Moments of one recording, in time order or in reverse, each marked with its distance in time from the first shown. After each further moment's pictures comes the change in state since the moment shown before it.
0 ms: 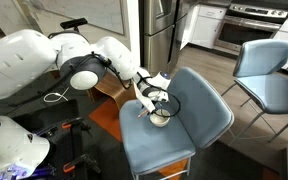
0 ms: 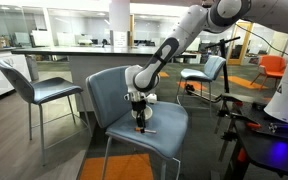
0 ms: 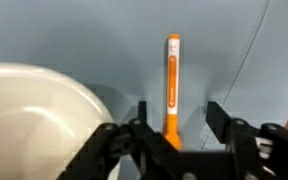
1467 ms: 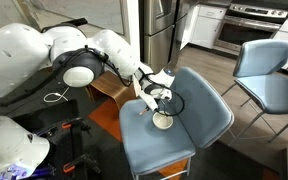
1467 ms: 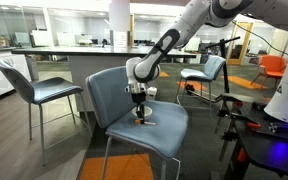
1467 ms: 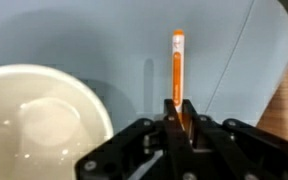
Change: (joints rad) arm -0.044 -0.085 0.016 -0.054 0.005 -0.014 0.000
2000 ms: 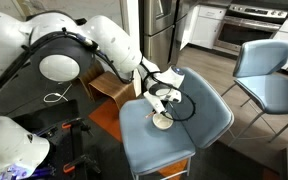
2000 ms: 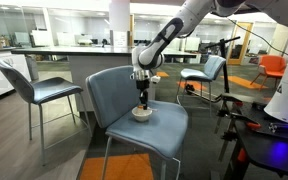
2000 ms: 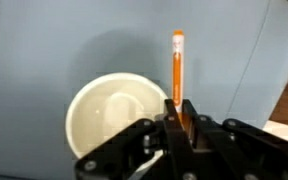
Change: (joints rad) arm -0.066 -0.139 -0.043 -0.096 0.003 0.000 0.008
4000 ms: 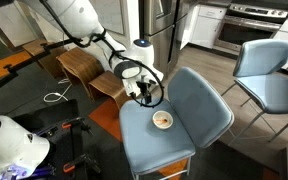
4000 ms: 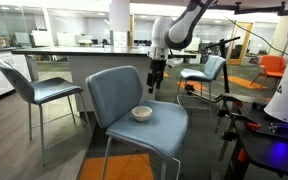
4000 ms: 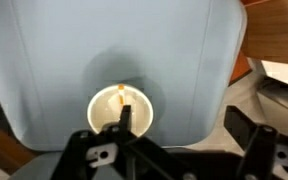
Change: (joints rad) arm 0.163 -0.528 -0.084 -0.629 0.025 0.369 0.386
